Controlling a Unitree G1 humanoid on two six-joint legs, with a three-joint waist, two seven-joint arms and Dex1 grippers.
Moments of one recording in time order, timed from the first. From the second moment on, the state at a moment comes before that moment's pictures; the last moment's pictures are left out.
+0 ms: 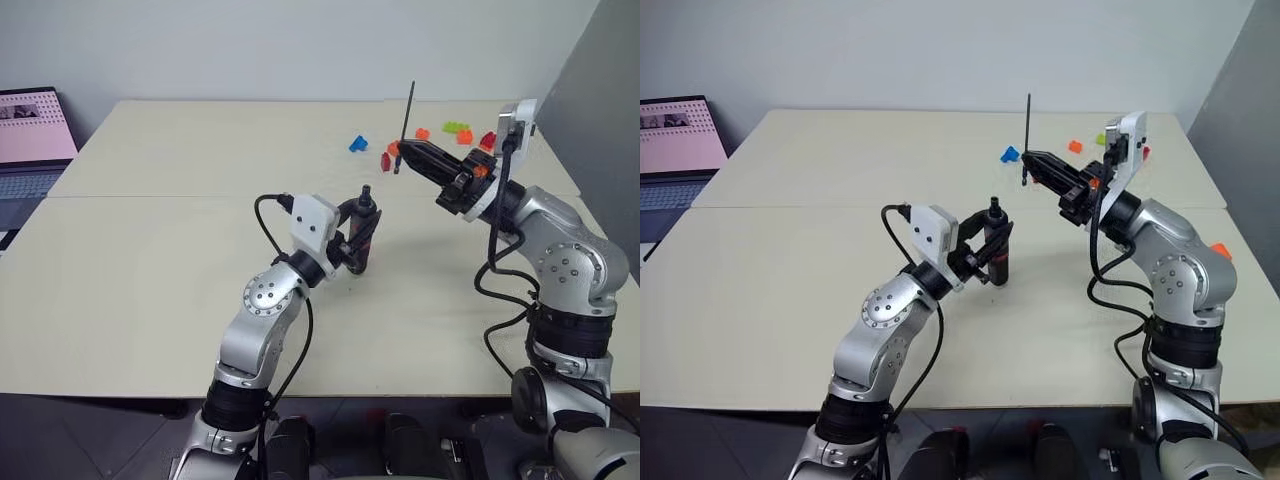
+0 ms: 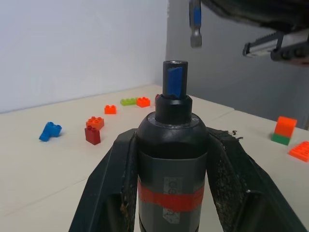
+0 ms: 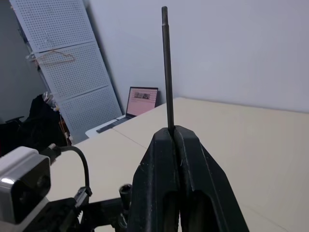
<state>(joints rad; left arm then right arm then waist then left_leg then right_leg) -0.37 0.10 -0.17 -0.27 -0.21 0.32 -0.41 -0.71 -0.33 -0.24 -0.22 0.68 0.82 0.66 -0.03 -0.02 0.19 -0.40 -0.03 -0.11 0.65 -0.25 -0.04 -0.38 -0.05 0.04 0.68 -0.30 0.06</state>
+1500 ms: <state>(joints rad) -0.33 0.03 -0.16 -0.18 -0.07 0.18 -0.21 -0.68 -0.17 0.05 -0.15 0.45 0.45 0.55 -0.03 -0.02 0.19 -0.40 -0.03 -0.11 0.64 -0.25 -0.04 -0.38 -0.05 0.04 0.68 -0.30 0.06</state>
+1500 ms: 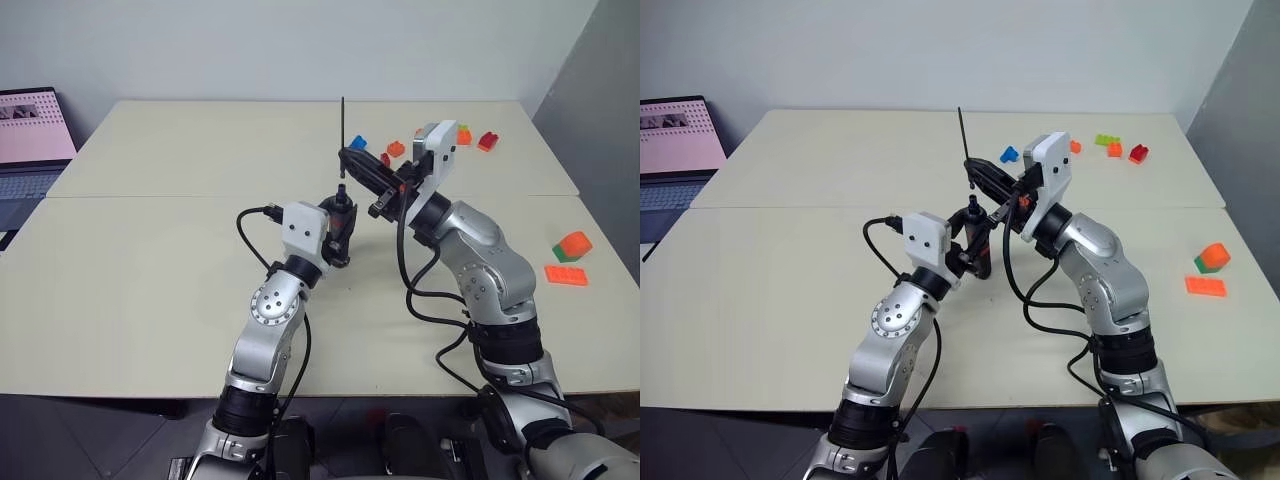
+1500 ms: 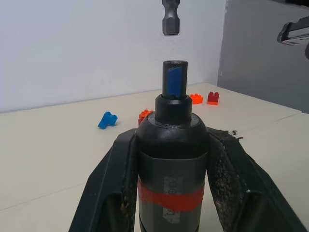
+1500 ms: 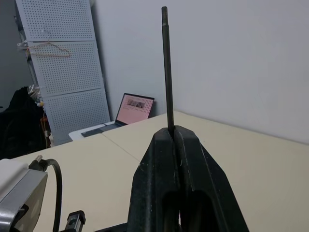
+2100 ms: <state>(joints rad) -0.33 0.03 -0.16 -0.18 -0.07 0.18 -0.21 -0.67 -0.18 0.06 -0.15 0.45 0.44 0.56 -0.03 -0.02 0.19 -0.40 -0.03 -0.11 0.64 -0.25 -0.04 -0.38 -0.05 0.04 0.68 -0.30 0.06</state>
